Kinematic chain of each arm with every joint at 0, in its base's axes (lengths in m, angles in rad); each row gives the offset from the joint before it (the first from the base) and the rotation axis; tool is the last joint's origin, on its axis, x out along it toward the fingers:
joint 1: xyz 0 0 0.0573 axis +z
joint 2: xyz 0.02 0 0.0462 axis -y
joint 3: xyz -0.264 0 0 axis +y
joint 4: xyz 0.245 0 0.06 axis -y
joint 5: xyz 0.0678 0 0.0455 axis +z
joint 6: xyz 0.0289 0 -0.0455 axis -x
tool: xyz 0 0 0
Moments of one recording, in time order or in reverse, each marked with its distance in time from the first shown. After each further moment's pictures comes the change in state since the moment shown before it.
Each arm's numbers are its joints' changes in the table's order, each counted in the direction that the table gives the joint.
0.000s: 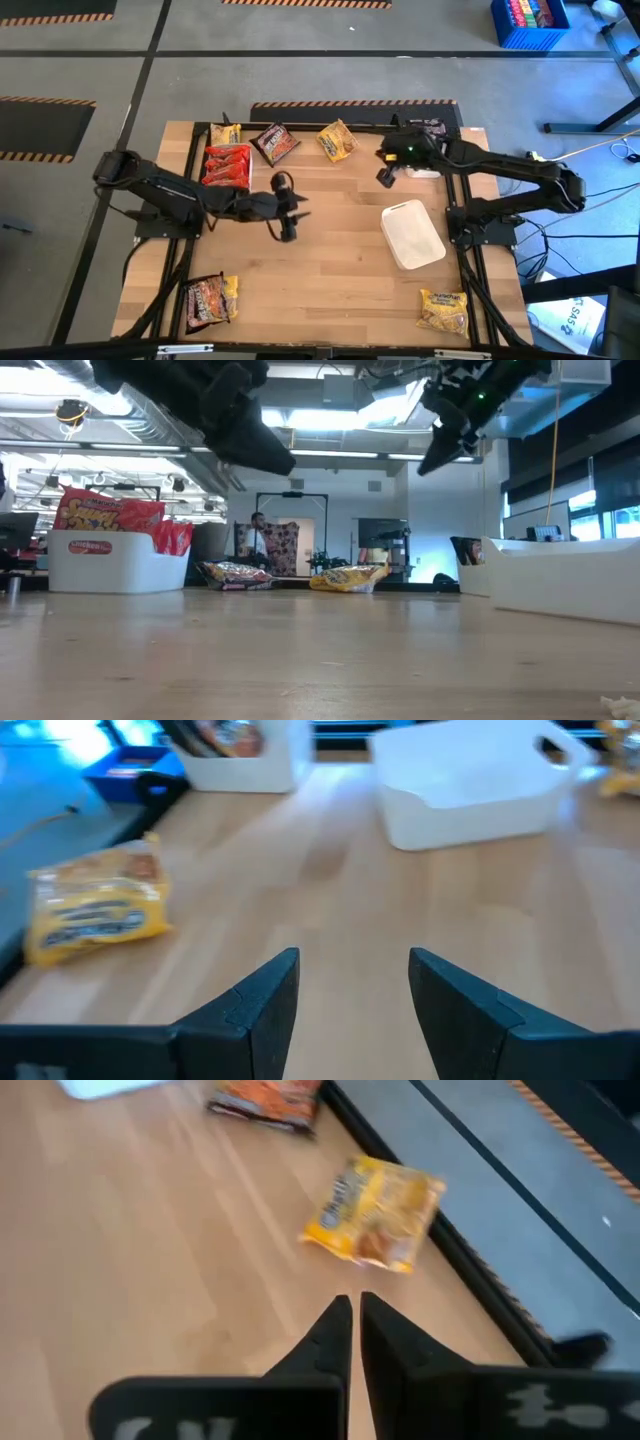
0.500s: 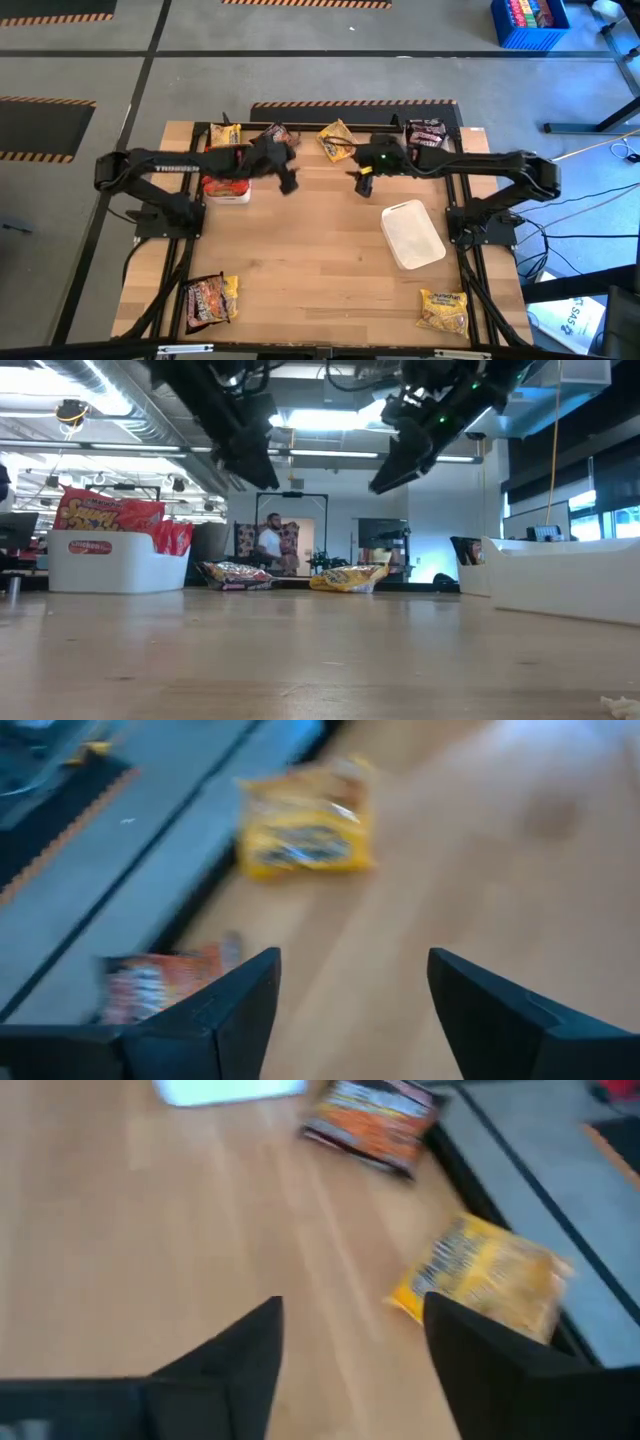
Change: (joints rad) left arm 0.389 0.010 -0.236 -0.467 -0.052 -0.040; right arm 0.052 -0.242 0.001 0.295 0.140 0.127
